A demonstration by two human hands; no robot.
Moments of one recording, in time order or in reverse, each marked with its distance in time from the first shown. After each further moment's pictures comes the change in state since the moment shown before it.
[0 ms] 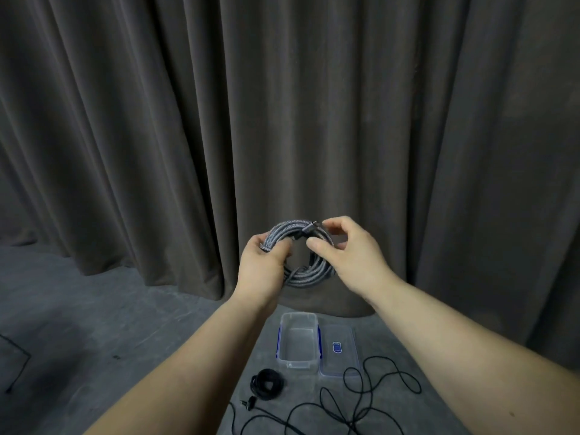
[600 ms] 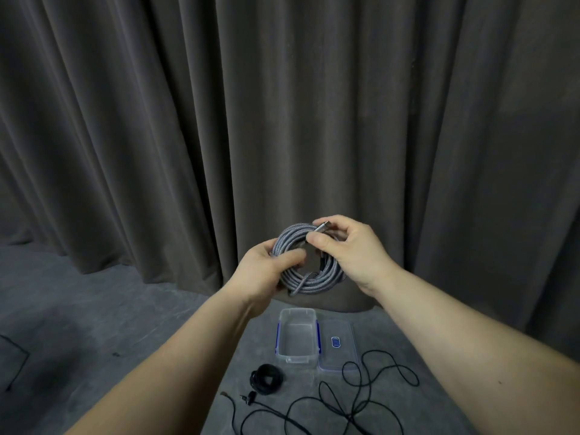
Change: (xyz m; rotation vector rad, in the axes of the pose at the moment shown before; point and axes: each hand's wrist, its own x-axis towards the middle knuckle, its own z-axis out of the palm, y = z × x) left_hand -0.011 0.011 -0.009 0.060 -0.341 -0.189; right_hand 0.000 0.001 -0.002 0.406 -0.114 0.058
